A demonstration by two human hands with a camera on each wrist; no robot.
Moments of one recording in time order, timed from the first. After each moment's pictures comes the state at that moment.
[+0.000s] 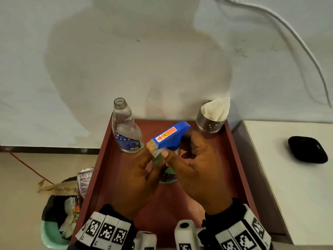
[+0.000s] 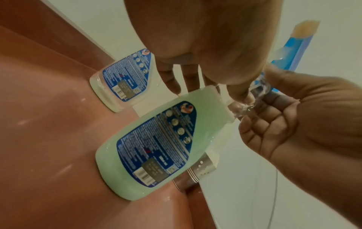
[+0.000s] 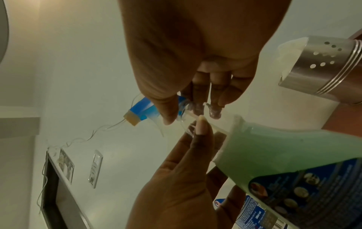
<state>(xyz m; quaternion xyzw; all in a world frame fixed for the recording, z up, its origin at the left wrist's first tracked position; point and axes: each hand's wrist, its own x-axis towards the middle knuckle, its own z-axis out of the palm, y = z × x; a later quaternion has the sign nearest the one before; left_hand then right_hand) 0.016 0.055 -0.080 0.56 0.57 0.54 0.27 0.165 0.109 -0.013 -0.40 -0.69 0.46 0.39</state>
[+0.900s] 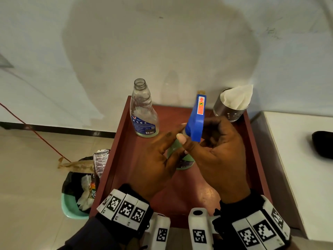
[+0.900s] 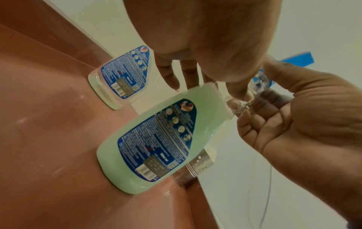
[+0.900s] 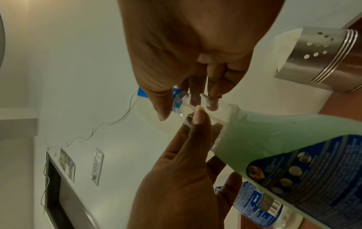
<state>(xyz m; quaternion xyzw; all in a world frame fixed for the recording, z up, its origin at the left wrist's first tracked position) 0.015 0.051 -0.079 0.59 0.57 0.52 0.22 0.161 0.102 -0.020 -0.38 -0.66 0.46 0.46</state>
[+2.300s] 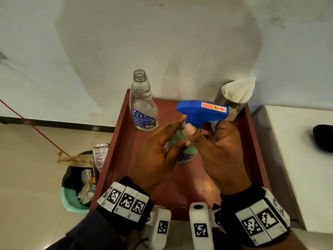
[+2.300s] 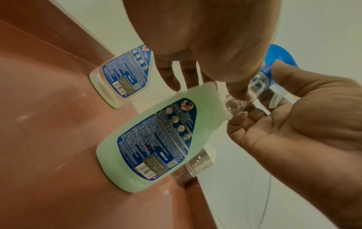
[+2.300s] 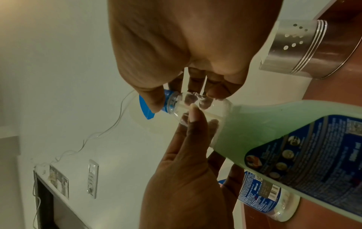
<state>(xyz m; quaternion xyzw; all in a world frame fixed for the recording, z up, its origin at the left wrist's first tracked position) 0.012 0.051 -0.083 0.58 0.57 0.54 0.23 0.153 0.102 -0.030 -0.37 -0.61 0.54 0.45</state>
